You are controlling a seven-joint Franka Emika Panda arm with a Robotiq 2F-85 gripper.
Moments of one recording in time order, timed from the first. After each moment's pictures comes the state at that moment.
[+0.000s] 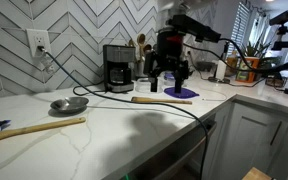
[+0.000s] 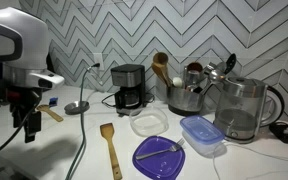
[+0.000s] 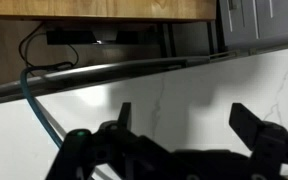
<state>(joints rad) 0.08 -0.57 0.01 -2.53 0.19 1.75 0.03</state>
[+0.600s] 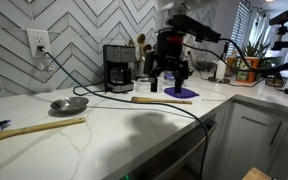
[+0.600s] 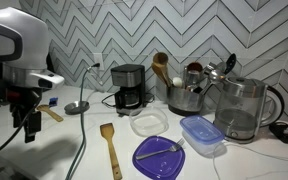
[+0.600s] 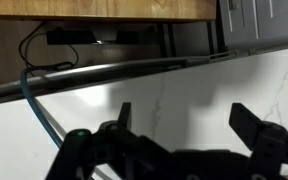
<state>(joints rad) 0.08 -0.57 0.01 -2.53 0.19 1.75 0.03</state>
